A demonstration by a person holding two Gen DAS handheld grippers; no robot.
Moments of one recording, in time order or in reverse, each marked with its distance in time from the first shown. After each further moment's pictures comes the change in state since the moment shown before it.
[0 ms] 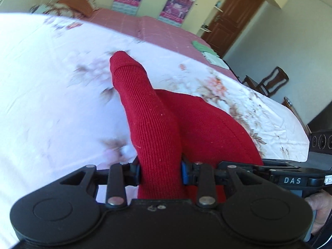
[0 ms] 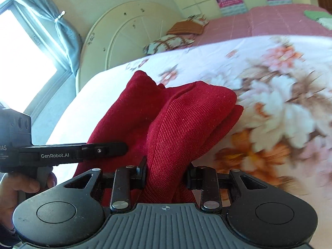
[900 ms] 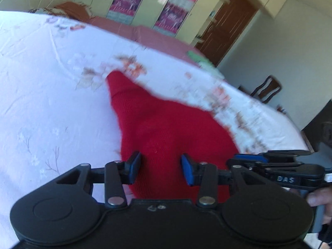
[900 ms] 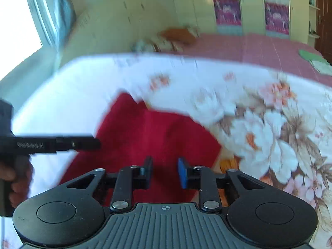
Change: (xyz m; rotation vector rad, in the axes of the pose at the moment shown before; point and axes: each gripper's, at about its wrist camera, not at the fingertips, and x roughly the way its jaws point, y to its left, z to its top) left arm 0.030 0.029 0.004 0.031 -0.076 -0.042; right arm 0.035 0.029 0.010 -0.222 0.022 -0.289
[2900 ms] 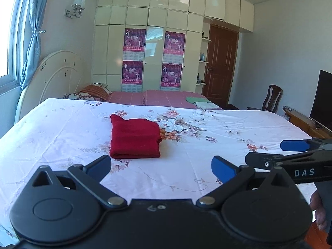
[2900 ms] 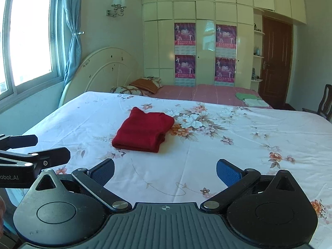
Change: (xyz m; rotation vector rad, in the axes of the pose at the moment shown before) left arm -0.377 -0.297 -0.281 0.262 -0.379 0.261; right arm -0.409 0.160 -0.280 0.006 -0.388 -0.245
